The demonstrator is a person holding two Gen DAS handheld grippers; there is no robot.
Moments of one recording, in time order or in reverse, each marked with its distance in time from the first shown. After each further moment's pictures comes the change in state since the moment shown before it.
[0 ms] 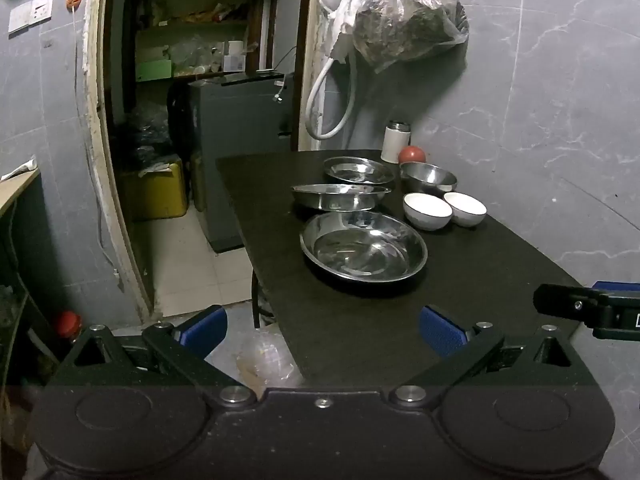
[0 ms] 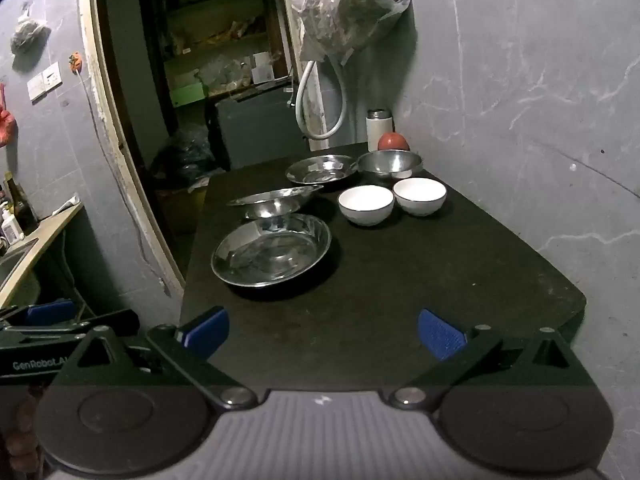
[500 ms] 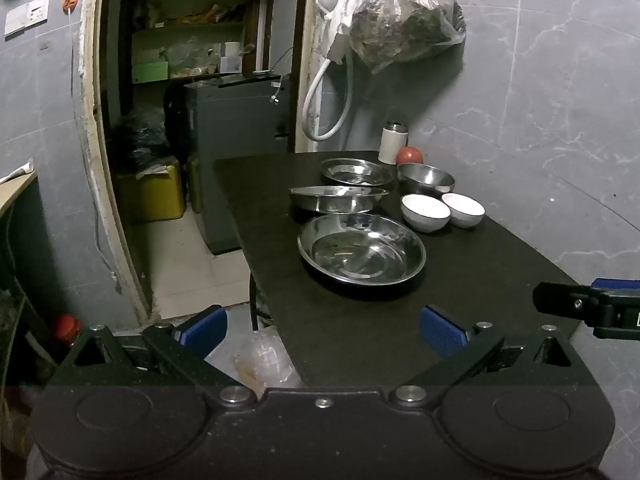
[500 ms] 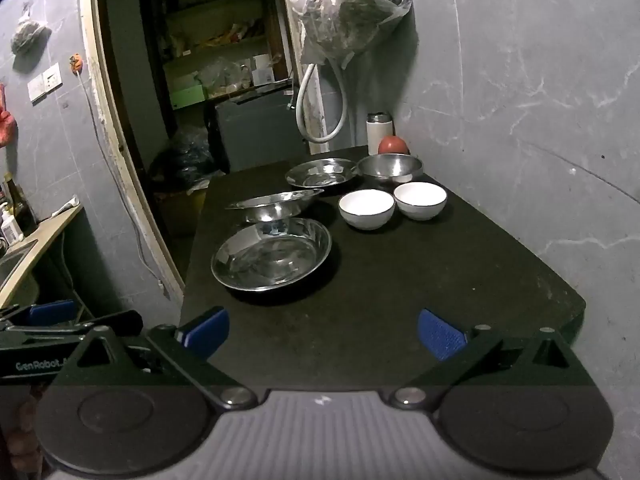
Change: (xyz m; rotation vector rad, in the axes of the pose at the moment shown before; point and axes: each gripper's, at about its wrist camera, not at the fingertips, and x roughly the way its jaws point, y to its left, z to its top) left arm 0.000 -0.001 0.000 0.004 0.002 -0.003; right arm 0.001 -0.006 0.008 -0.004 0.007 0.009
